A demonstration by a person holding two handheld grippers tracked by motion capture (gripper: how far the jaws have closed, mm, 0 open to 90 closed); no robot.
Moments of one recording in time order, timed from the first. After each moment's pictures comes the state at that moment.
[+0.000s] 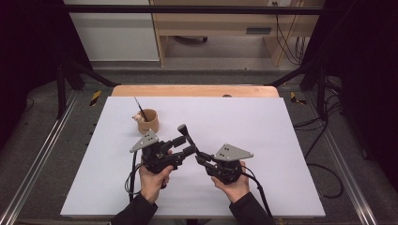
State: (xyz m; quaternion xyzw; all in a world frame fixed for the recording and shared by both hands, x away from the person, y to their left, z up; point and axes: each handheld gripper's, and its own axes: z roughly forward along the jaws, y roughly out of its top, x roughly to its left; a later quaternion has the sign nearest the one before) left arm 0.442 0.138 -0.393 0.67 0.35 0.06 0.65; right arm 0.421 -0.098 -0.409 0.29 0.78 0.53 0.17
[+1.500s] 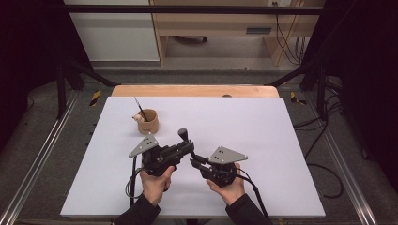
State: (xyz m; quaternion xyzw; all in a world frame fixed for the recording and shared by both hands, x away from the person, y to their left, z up) left arm 0.431 0.136 -0.393 0.66 0.35 0.06 0.67; right arm 0.418 -0.086 -0.414 0.28 0.78 0.54 0.16
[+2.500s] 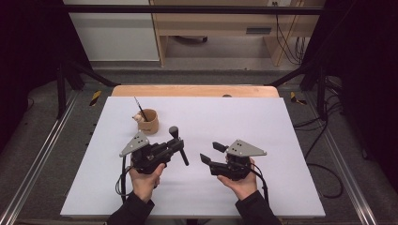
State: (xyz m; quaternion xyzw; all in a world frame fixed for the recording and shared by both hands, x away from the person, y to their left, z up) left arm 0.433 0.164 -0.383 0.68 0.34 0.11 0.64; right arm 0.425 -0.122 -0.399 0.33 0.74 0.56 0.18
